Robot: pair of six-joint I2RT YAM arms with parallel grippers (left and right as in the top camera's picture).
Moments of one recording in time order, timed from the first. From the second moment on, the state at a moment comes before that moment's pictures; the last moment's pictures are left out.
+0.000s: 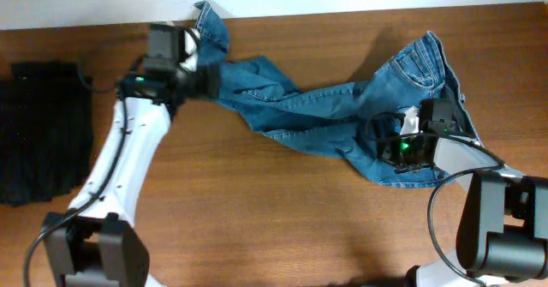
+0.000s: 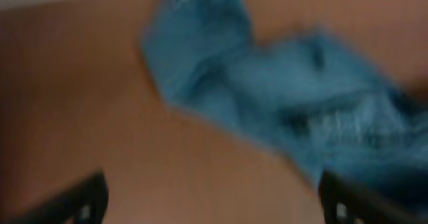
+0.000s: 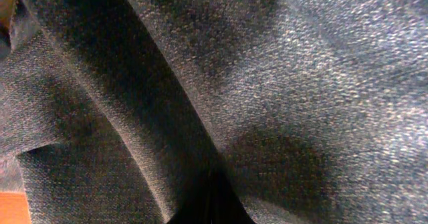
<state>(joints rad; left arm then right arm) -0.20 1.76 1.51 -0.72 -0.07 -0.05 -0.19 1.75 0.84 -0.42 -0.38 0.24</state>
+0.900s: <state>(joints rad) -0.29 1.96 1.43 -0.64 -0.01 -0.23 -0.19 1.75 0.84 -0.42 -0.39 0.24</state>
